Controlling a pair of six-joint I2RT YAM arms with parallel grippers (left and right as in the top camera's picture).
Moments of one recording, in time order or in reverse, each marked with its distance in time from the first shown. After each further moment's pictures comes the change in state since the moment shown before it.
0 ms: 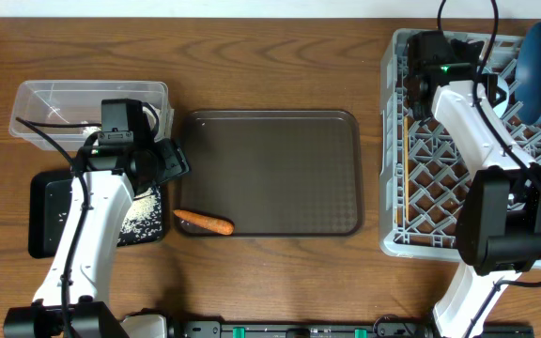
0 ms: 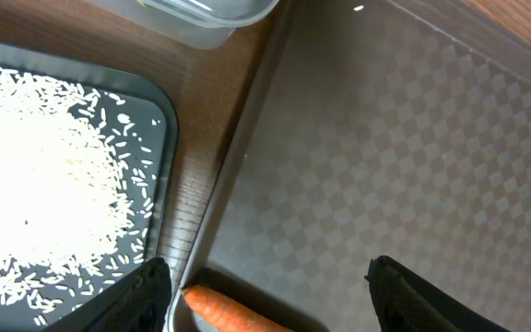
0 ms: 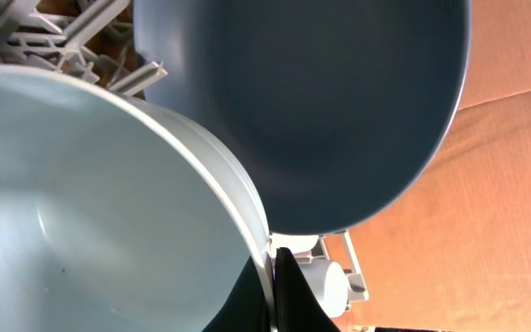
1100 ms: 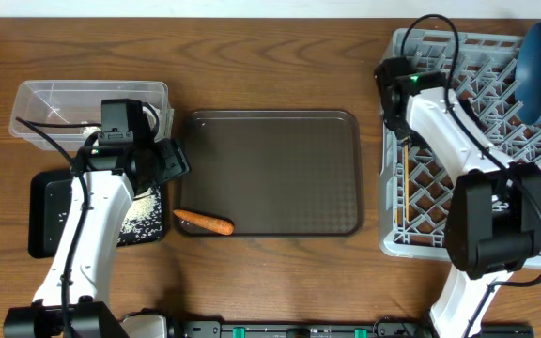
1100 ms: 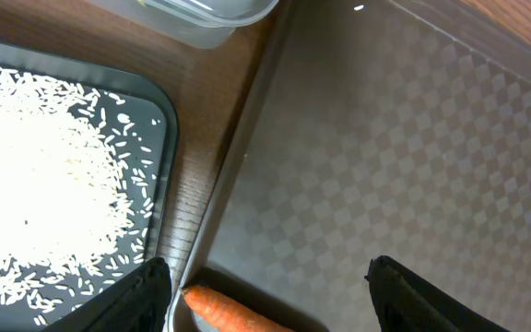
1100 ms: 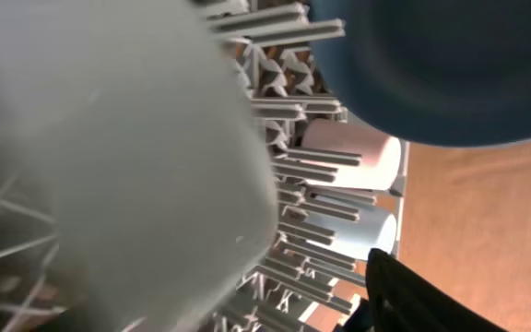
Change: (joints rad) left arm 0.000 0.000 0.000 0.000 0.000 0.000; right arm 0.118 -0.006 -0.044 -0.299 -0.228 0.077
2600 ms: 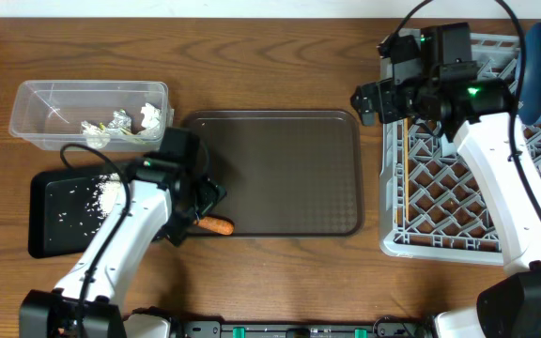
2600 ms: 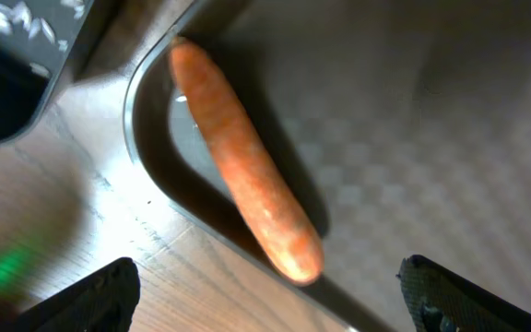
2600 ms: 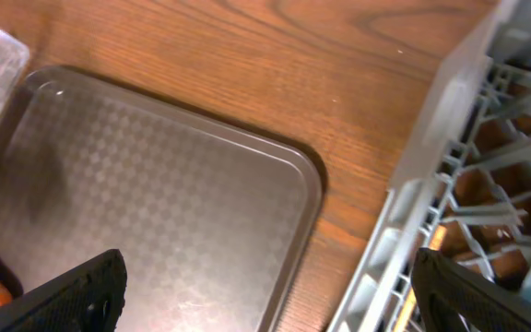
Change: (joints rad) left arm -0.245 0.000 -0.154 -0.144 -0.040 -0.688; right arm -0.045 -0.354 -0.003 0.291 -1.215 -0.293
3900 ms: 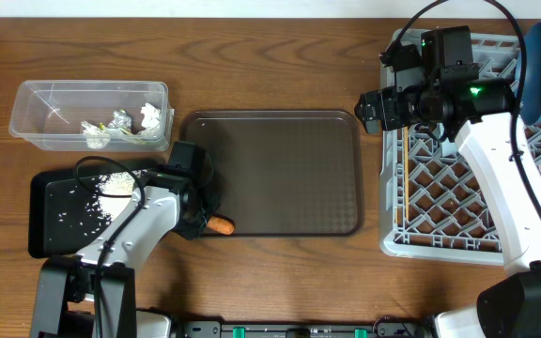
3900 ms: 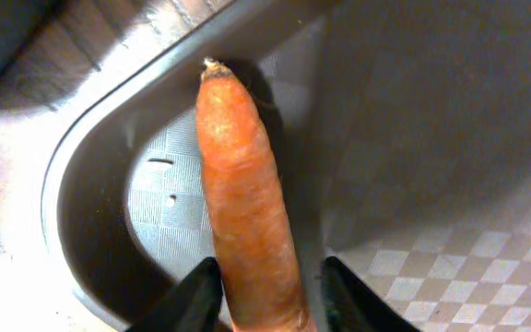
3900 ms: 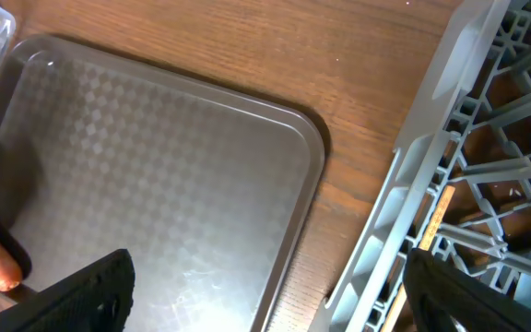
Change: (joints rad) left arm 0.000 0.094 -0.133 0.268 -0.024 -0.134; right arm -0.003 0.000 0.000 -0.080 0.000 0.004
